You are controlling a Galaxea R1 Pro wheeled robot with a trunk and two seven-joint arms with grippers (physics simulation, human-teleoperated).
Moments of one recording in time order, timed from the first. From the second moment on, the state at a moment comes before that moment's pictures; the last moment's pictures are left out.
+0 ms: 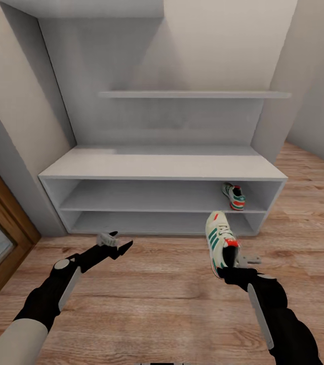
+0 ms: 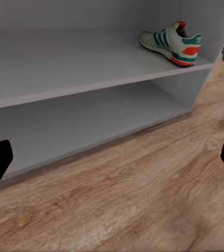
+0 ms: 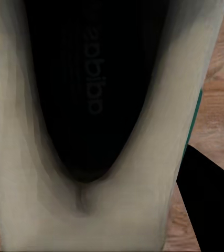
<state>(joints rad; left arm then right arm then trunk) -0.59 0.13 -0.04 -0.95 0.11 0.02 -0.70 -0.33 0.00 -0.07 -1.48 0.00 0.87 0.01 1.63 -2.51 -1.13</state>
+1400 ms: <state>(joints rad) -0.59 0.13 -0.03 -0.95 0.11 0.02 -0.98 -0.70 0.00 -0.05 -0.97 0.02 0.86 -0.01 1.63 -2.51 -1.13</state>
